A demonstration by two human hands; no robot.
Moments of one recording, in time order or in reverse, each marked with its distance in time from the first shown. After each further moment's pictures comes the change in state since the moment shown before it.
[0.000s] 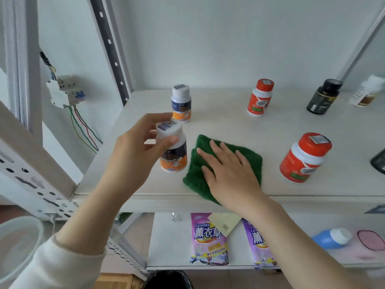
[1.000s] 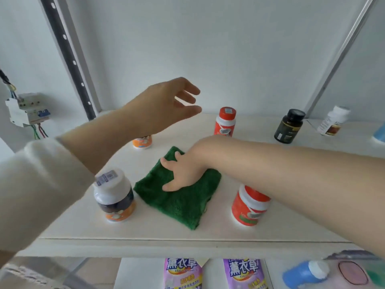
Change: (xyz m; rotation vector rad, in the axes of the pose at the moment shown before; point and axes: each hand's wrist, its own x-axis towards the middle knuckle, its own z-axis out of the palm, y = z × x) left_hand 0.121 0.093 0.074 0.351 -0.266 0.133; right_hand 0.070 0.018 -0.106 -0.510 -0.677 -0.259
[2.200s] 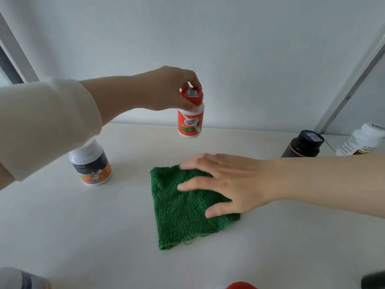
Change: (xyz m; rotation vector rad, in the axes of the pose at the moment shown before) left_hand 0.158 -0.018 0.038 0.315 -0.229 0.000; right_hand 0.055 0.177 0.059 -0.111 0.546 -0.515
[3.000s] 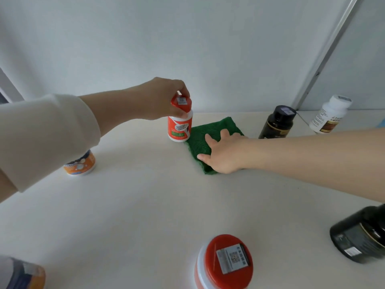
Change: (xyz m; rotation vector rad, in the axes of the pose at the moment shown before) left_hand 0.002 0.006 0.037 -0.053 -0.045 0.003; right_hand 0.002 -0.017 -0.010 0.120 -0.480 0.989
